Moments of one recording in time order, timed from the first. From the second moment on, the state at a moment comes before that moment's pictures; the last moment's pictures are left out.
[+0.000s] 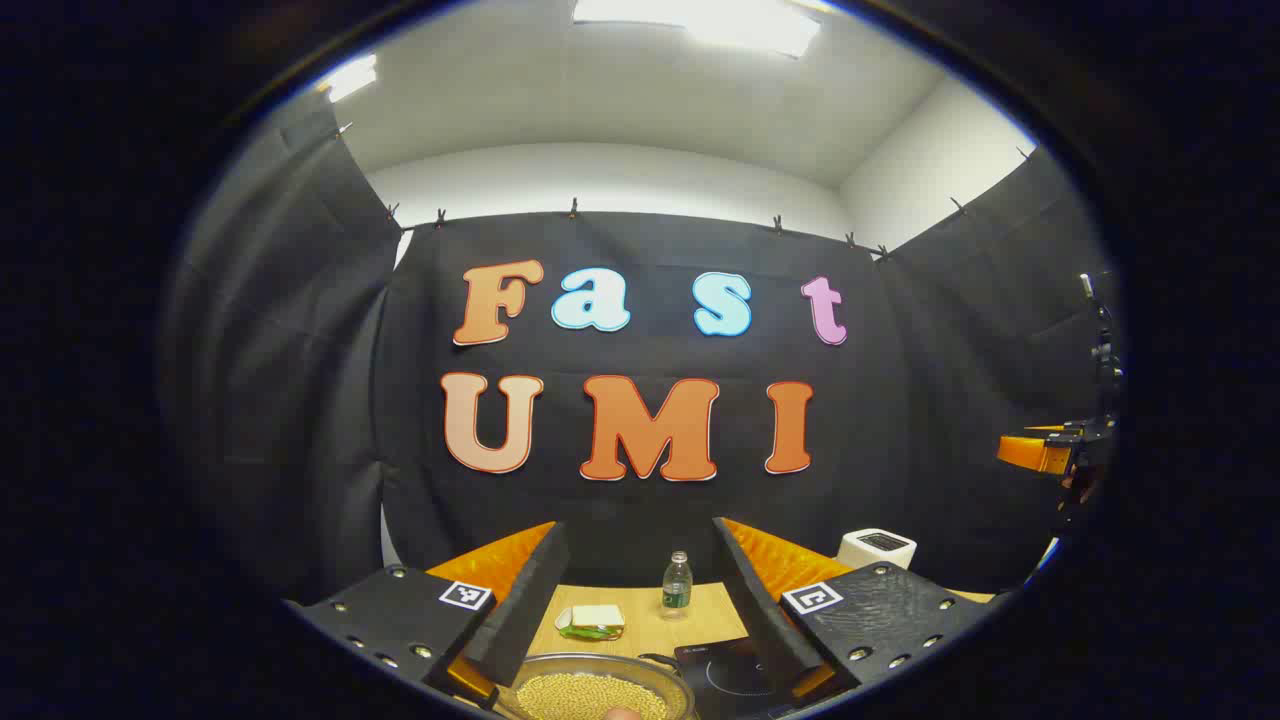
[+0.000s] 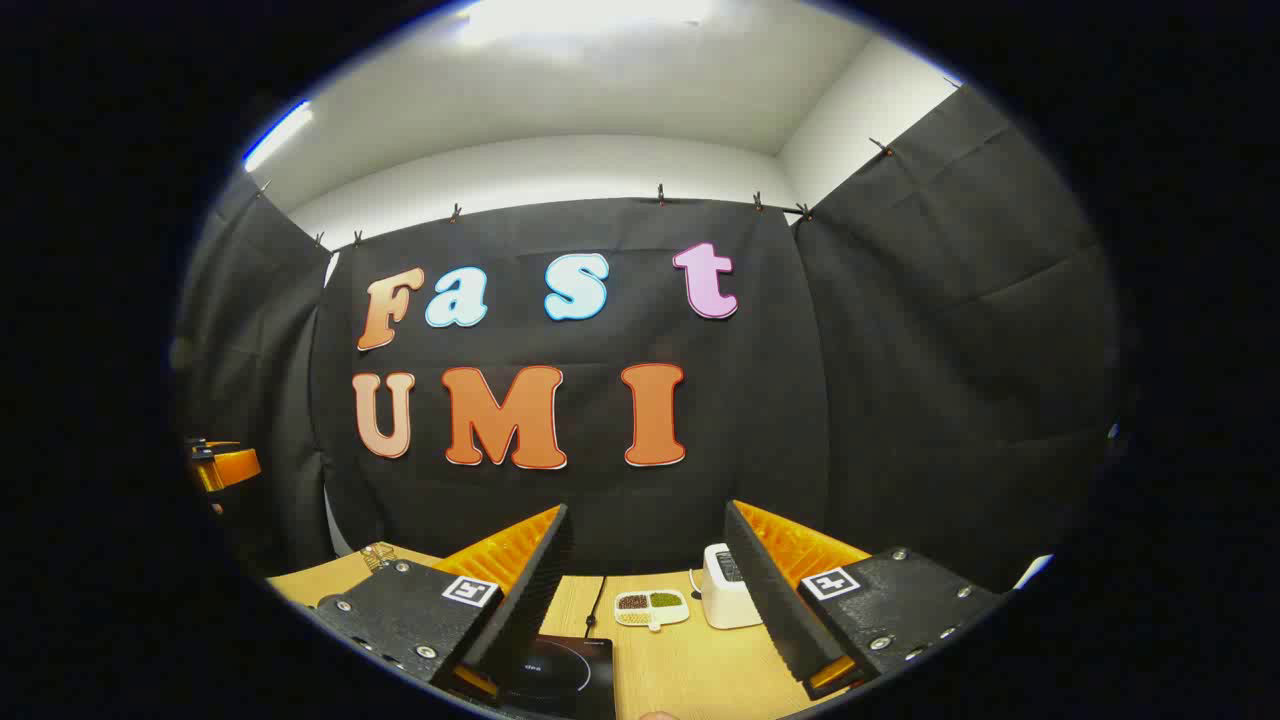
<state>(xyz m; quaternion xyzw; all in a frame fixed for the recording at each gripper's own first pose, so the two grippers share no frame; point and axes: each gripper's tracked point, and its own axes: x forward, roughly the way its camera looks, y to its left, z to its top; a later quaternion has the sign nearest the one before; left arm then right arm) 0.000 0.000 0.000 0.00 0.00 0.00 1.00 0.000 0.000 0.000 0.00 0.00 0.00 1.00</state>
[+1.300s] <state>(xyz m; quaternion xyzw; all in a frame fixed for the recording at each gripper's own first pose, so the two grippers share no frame) -0.004 -0.006 -0.001 0.01 0.01 0.00 1.00 -0.006 0.013 0.006 -0.02 0.00 0.01 1.00</state>
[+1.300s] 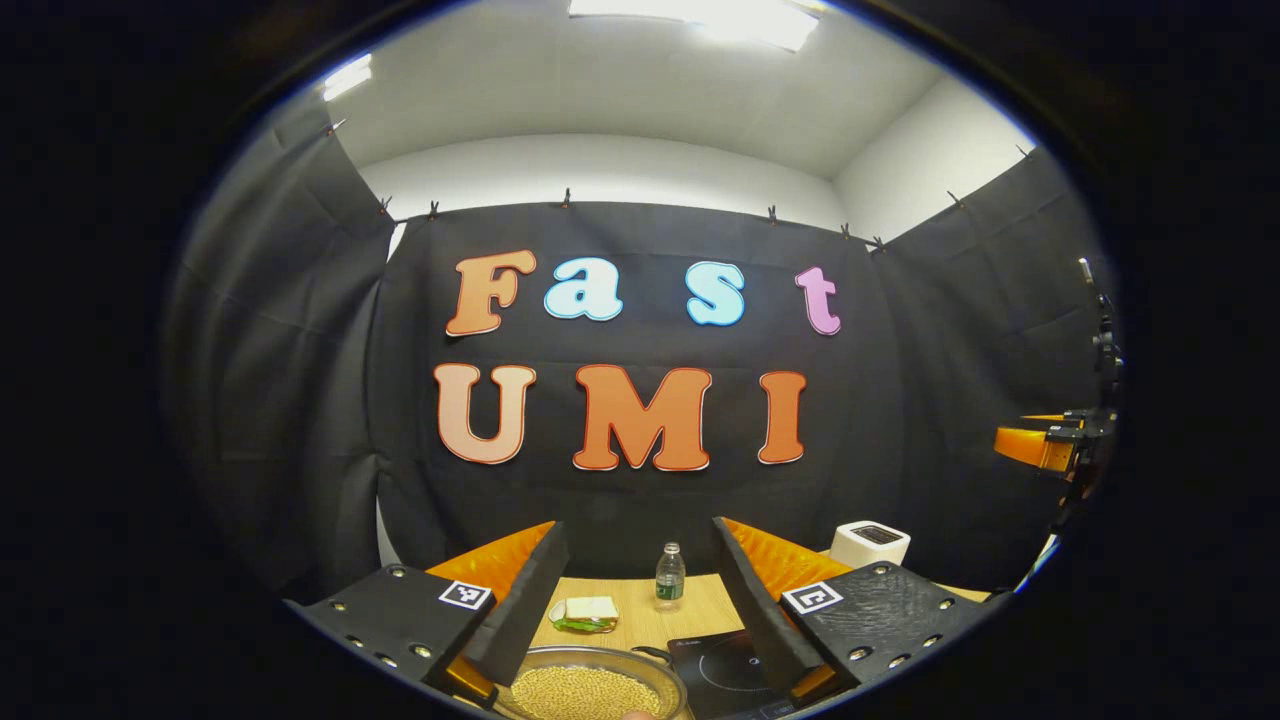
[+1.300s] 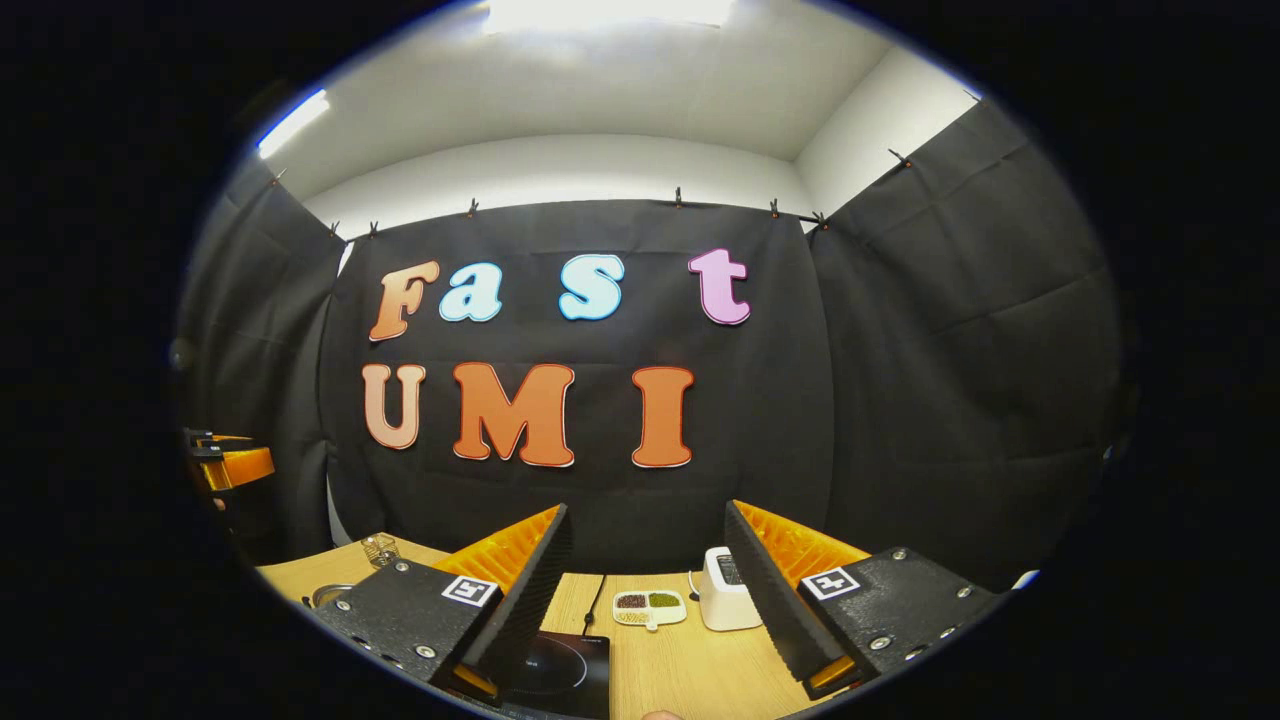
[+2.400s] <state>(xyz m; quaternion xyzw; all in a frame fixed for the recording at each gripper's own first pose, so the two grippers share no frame) -0.049 0.023 -0.111 0.01 0.10 0.00 0.99 -0.002 0.026 -0.008 0.01 0.00 0.02 1.00</state>
